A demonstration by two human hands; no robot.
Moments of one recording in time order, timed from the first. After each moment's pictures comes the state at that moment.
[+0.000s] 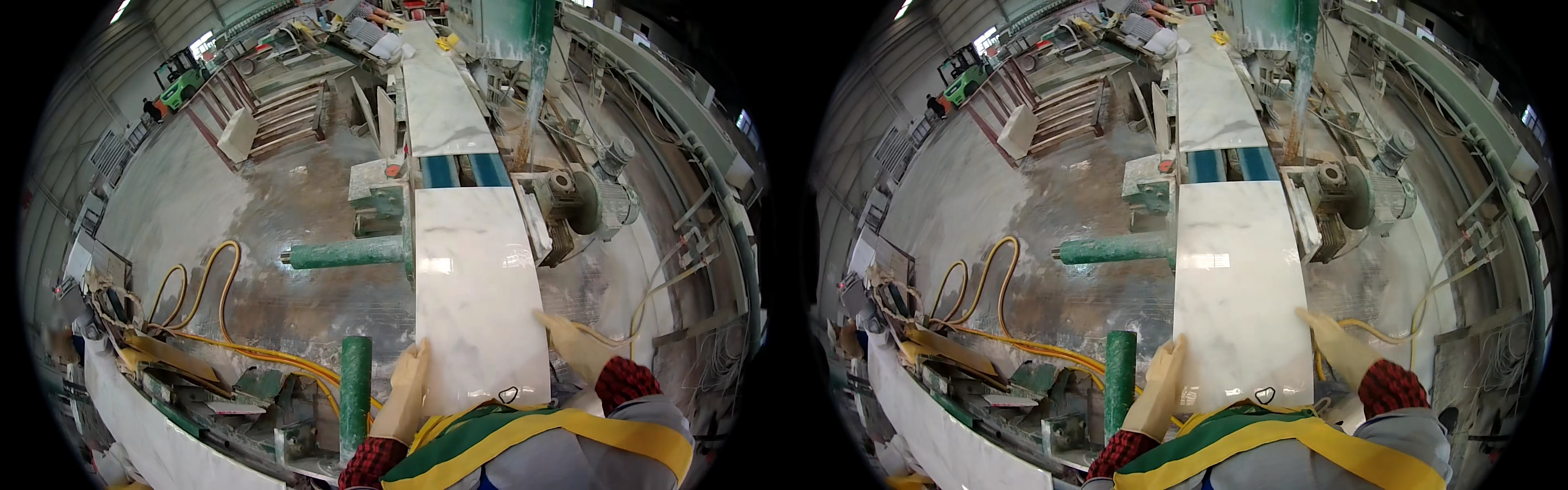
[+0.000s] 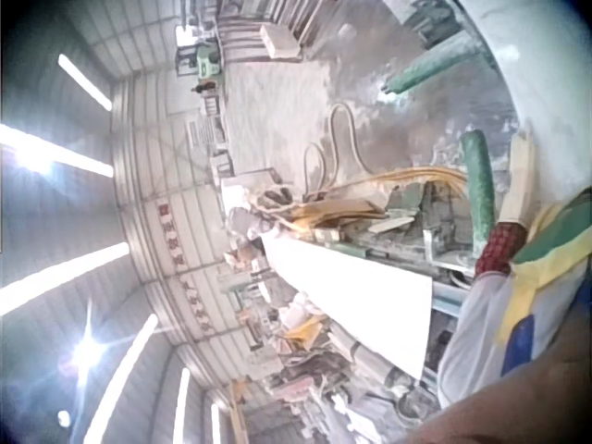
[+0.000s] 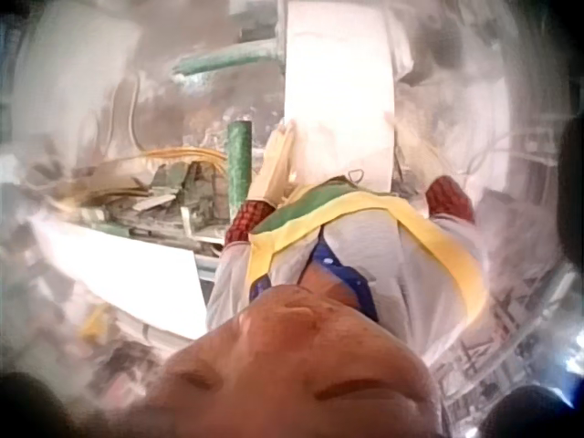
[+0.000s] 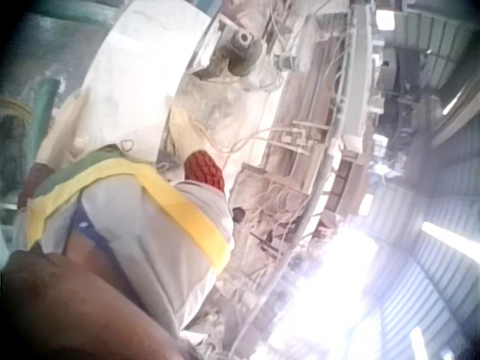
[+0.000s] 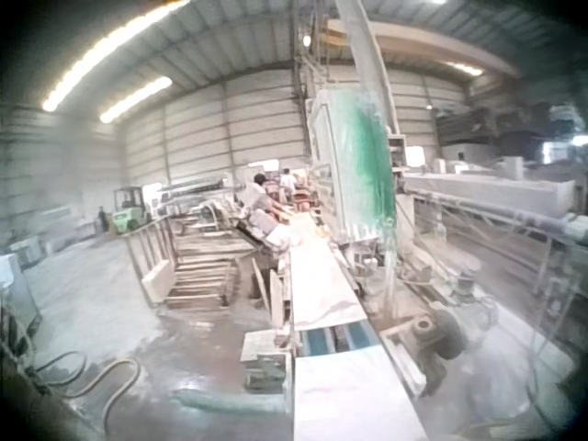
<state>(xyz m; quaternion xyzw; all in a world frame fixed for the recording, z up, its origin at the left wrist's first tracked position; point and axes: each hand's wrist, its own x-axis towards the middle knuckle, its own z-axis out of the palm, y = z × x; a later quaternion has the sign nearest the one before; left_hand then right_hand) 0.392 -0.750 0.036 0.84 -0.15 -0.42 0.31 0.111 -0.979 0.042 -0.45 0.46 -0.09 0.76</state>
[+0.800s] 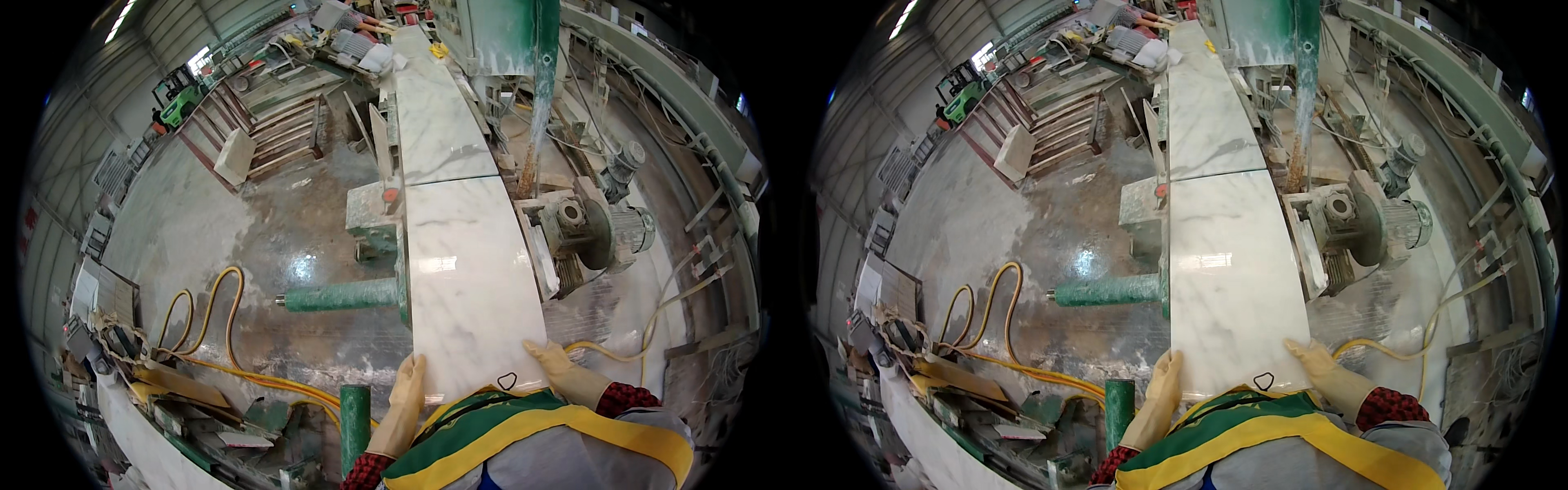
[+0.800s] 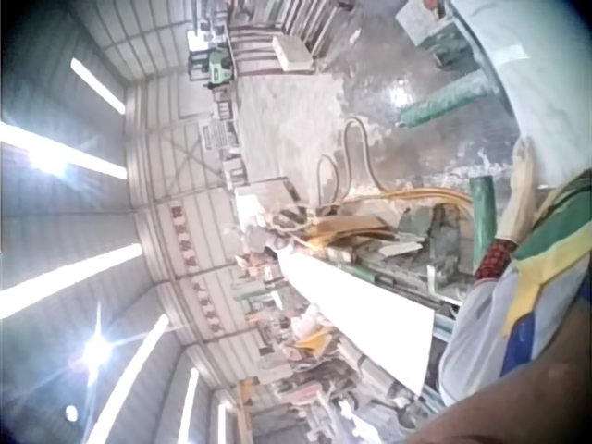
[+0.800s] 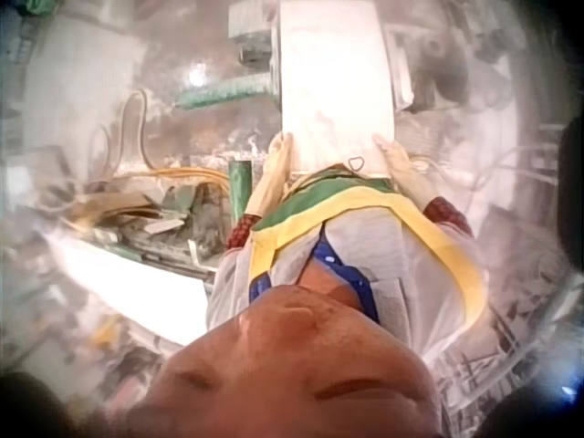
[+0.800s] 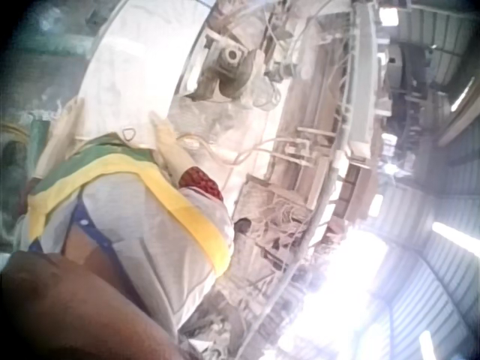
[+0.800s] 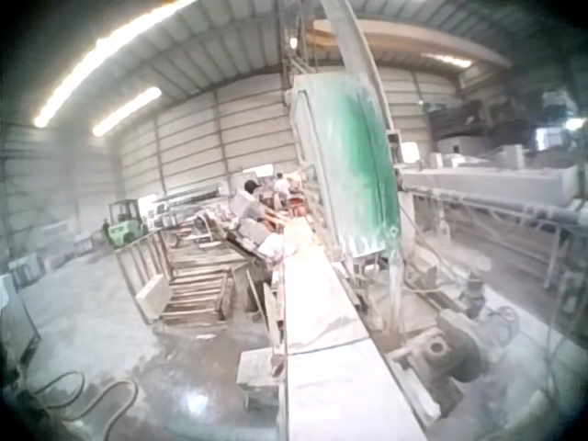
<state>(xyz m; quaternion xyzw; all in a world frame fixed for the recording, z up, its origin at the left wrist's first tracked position) 0.434 -0.830 0.014 0.78 -0.14 -0.42 0.44 0.160 -1.029 0.012 -0.43 0.51 -0.14 0.73</state>
